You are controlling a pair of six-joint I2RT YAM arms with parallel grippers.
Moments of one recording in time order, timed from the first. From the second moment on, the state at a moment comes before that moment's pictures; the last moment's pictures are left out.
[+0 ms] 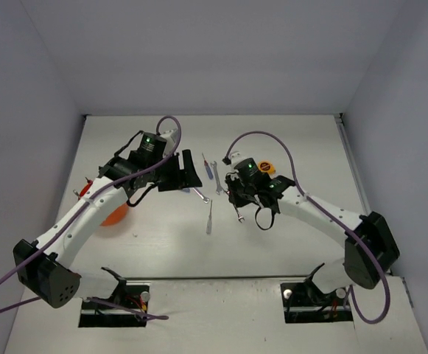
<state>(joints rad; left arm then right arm) -0.53 1.30 1.31 -0.80 0.24 -0.60 0.71 1.48 0.98 -0.40 0.02 0.24</state>
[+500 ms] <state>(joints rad) -0.63 1.44 1.31 -0.59 0.31 -0.71 0.73 1.27 0.99 -0.36 -0.12 0.16</state>
